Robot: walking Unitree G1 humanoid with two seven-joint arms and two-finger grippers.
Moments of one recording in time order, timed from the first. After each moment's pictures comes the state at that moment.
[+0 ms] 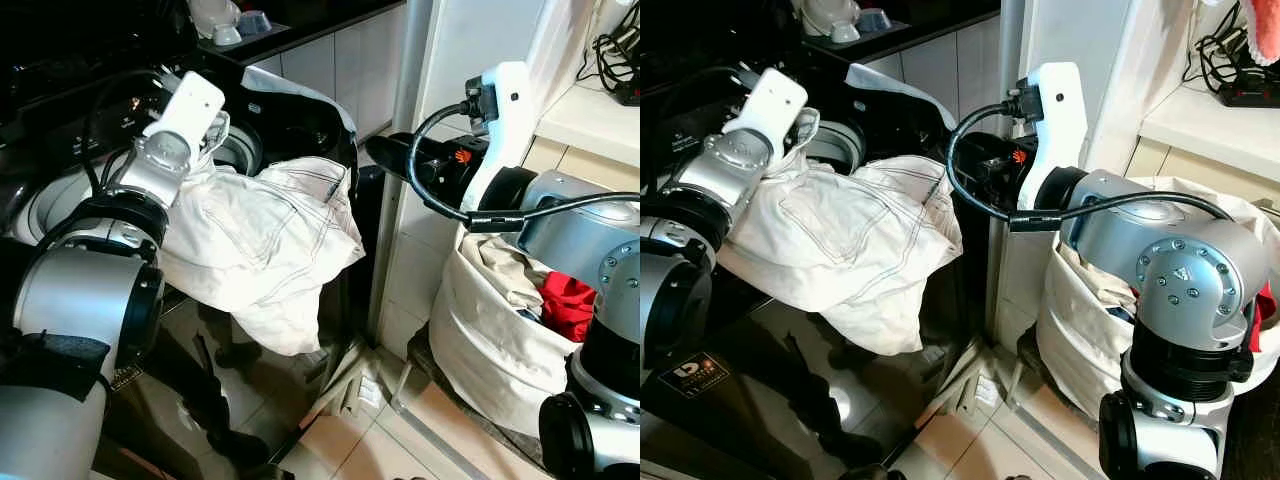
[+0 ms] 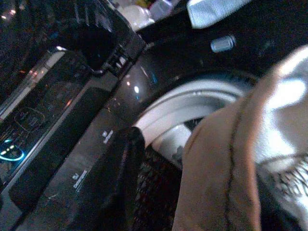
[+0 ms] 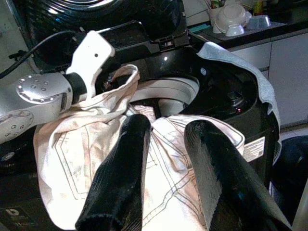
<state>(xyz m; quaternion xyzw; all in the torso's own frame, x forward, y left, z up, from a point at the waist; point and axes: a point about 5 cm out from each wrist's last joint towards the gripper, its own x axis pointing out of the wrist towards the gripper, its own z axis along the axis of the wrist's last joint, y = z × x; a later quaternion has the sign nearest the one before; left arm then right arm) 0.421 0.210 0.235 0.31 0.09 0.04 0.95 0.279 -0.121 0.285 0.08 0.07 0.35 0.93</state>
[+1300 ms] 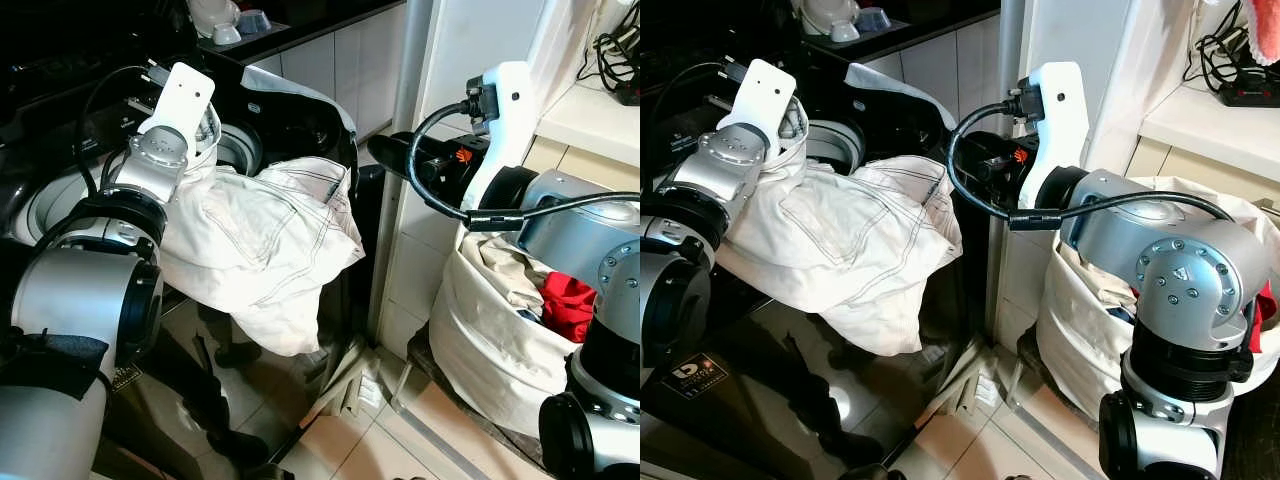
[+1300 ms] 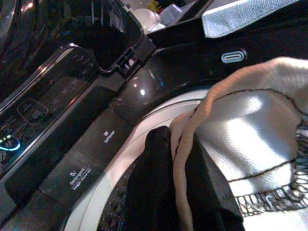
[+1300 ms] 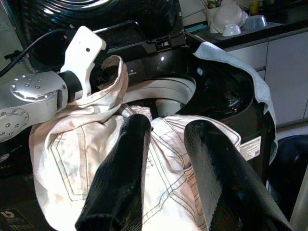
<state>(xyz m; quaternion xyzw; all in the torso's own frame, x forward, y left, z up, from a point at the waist) 0.421 0.212 0.237 0.27 0.08 0.05 0.96 0.280 -0.122 0.285 0.08 0.07 0.35 0.93</state>
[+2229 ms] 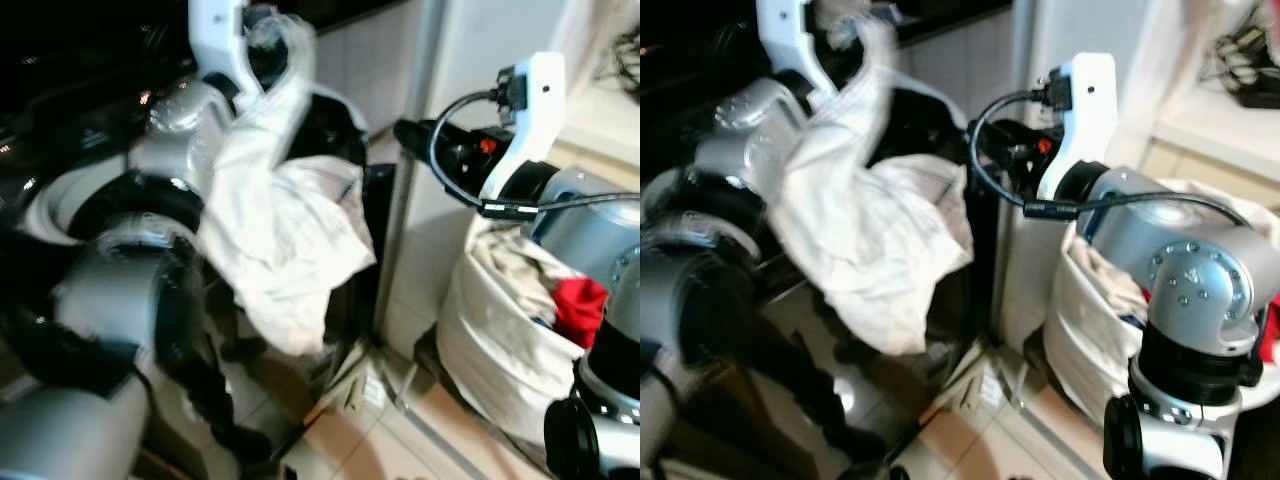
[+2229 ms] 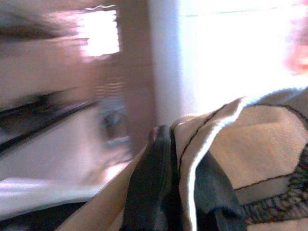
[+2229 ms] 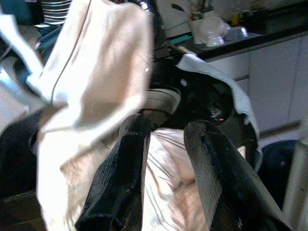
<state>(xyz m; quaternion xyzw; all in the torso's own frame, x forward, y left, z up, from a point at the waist) 0.399 0.104 0.296 -0.01 -0.15 -0.43 0.89 0.283 -0.137 0.288 0.08 0.04 0.30 0.95</state>
